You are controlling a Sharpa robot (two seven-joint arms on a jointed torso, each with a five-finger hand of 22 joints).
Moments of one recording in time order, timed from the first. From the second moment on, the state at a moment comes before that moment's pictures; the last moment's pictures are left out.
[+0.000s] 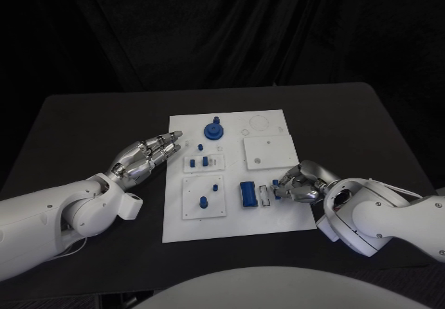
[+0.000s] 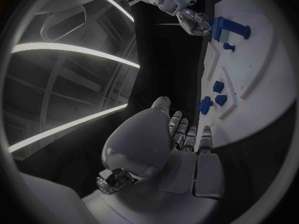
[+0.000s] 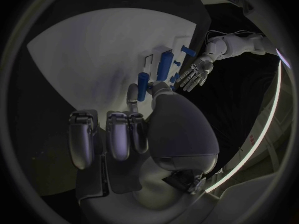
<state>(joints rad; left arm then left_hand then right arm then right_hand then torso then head) 1.12 -0.94 -0.21 1.52 -0.17 0.06 0.60 1.57 0.22 -0.10 0.25 0.53 0.39 0.09 0.05 0.05 0.08 0.08 0.28 0.04 0.01 0.07 0.01 0.00 0.14 0.01 0.14 0.00 0.02 1.13 -1.16 -0.25 2.06 -1.06 -0.68 -0.58 1.33 -0.12 0.06 0.28 0.89 0.99 0.01 0.43 0.90 1.47 -0.06 1.57 1.31 1.47 -0.11 1.57 1.31 0.01 1.47 0.01 1.57 1.31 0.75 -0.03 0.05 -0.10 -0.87</state>
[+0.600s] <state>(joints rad) 1.11 -0.94 -0.21 1.52 -0.17 0.07 0.60 1.57 0.22 -0.09 0.25 0.54 0.40 0.10 0.06 0.05 0.09 0.08 0.28 0.04 0.01 0.07 0.01 0.00 0.14 0.01 0.14 0.00 0.03 1.13 -1.14 -0.25 2.06 -1.05 -0.67 -0.57 1.29 -0.13 0.12 0.25 0.77 0.99 0.01 0.42 0.88 1.47 -0.06 1.57 1.31 1.47 -0.11 1.57 1.31 0.01 1.47 0.01 1.56 1.31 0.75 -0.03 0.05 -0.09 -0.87</state>
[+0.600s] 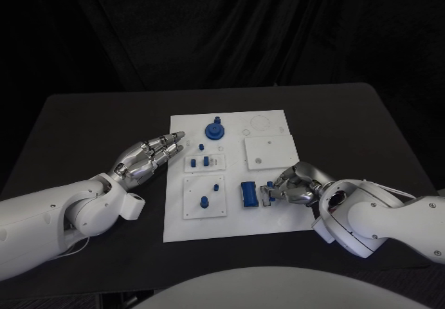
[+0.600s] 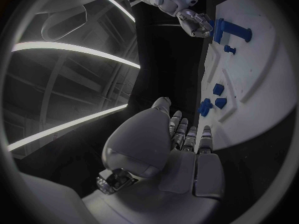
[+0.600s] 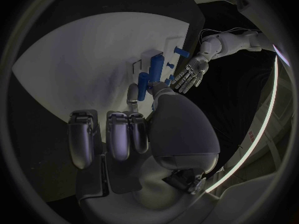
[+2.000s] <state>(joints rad) 1.10 -0.94 -0.21 1.52 -0.17 0.07 0.60 1.57 0.22 -0.09 0.25 0.54 0.40 0.10 0.06 0.05 0.09 0.08 0.28 0.04 0.01 0.08 0.01 0.00 0.14 0.01 0.14 0.00 0.03 1.13 -1.14 -0.25 2.05 -1.12 -0.59 -0.56 1.10 -0.07 -0.04 0.29 0.38 0.97 0.03 0.45 0.89 1.47 -0.04 1.57 1.31 1.47 -0.10 1.57 1.31 0.01 1.47 0.02 1.55 1.31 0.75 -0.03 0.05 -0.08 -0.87</state>
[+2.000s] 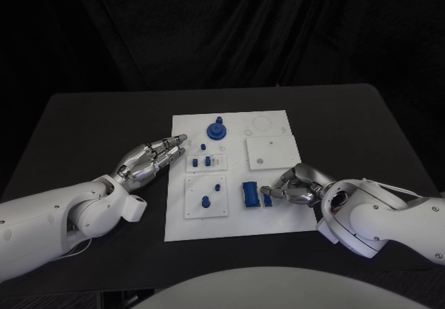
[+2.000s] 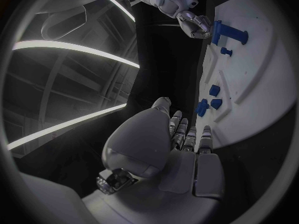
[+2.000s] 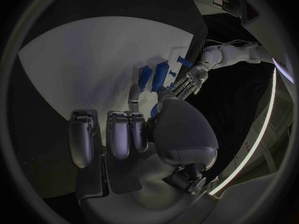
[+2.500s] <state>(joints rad) 1.10 -0.95 -0.21 1.52 -0.17 0.07 0.60 1.57 0.22 -0.08 0.25 0.54 0.40 0.10 0.06 0.05 0.09 0.08 0.28 0.04 0.01 0.08 0.01 0.00 0.14 0.01 0.14 0.00 0.03 1.13 -1.20 -0.25 2.09 -1.14 -0.58 -0.50 1.22 -0.08 -0.04 0.29 0.35 0.95 0.03 0.50 0.92 1.47 -0.04 1.57 1.31 1.47 -0.10 1.57 1.31 0.01 1.47 0.02 1.56 1.31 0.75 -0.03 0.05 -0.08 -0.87</state>
